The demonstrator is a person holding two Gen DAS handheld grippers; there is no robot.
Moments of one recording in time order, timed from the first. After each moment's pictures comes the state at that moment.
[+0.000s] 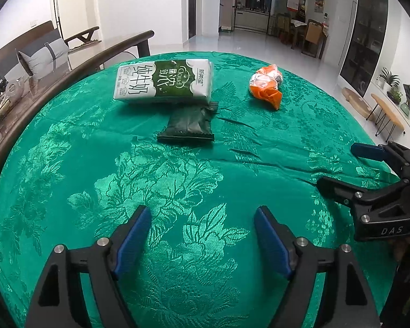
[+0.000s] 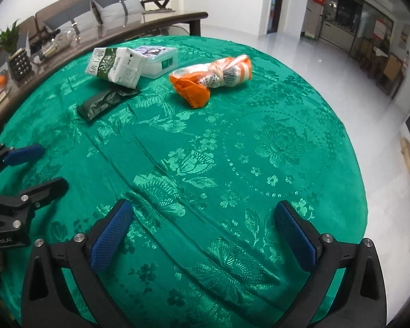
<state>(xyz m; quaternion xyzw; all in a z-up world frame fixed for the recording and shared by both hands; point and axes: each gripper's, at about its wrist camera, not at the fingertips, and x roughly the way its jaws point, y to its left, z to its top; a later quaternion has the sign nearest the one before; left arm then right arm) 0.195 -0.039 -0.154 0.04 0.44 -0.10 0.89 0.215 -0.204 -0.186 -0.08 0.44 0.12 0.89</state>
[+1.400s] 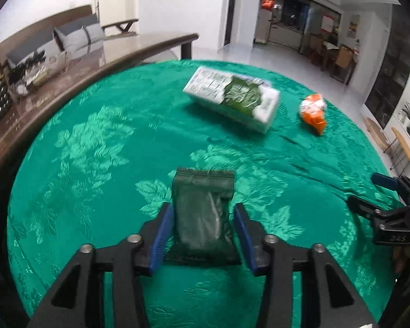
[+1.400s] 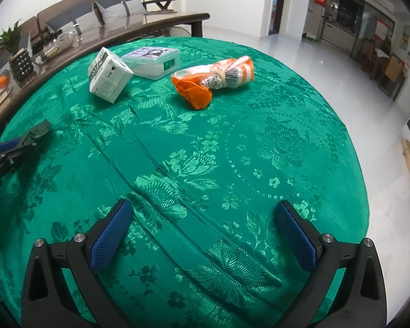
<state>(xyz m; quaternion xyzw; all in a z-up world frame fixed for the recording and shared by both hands) 0.191 0.029 -0.142 -0.03 0.44 -0.03 0.90 0.217 -0.202 -0.184 -0.08 0.43 0.13 0.89</state>
